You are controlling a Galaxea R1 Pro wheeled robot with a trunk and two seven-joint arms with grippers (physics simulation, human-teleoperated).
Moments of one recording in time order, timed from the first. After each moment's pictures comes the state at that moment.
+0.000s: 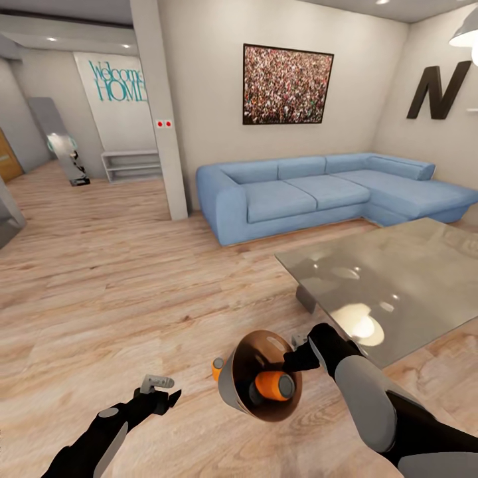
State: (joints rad) left arm -0.42 0.14 -0.14 -0.68 0.15 0.13 -0.29; right arm -0.95 0.09 -0.44 -0.28 0.72 0.77 0.47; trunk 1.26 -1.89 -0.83
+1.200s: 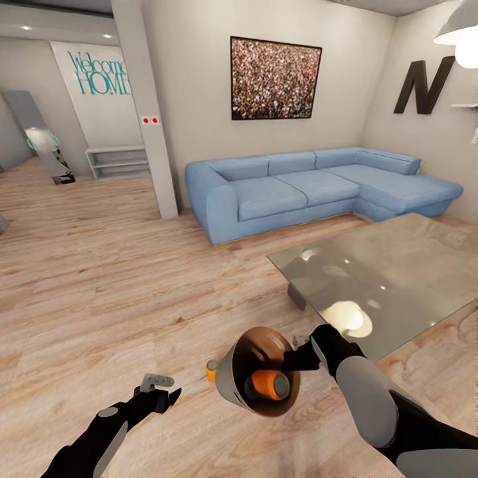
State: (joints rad) left arm -0.42 0.14 -0.14 -0.68 0.15 0.12 -0.30; right arm -0.95 0.09 -0.53 -0.28 0.72 0.77 0.46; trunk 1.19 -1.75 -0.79
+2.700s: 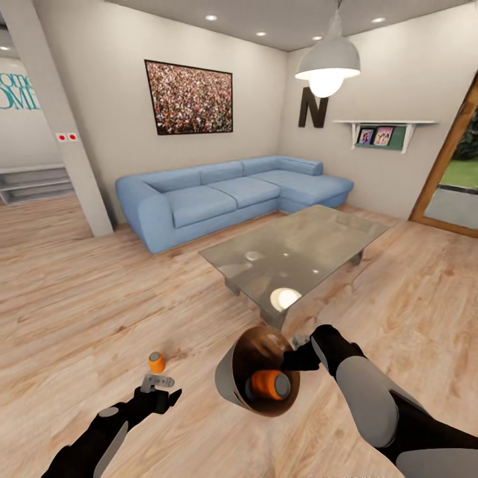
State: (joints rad) left arm -0.42 0.14 -0.14 -0.68 0.15 0.13 -0.29; right arm -0.95 0.09 -0.54 -0.28 0.72 0.77 0.46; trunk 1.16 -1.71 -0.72
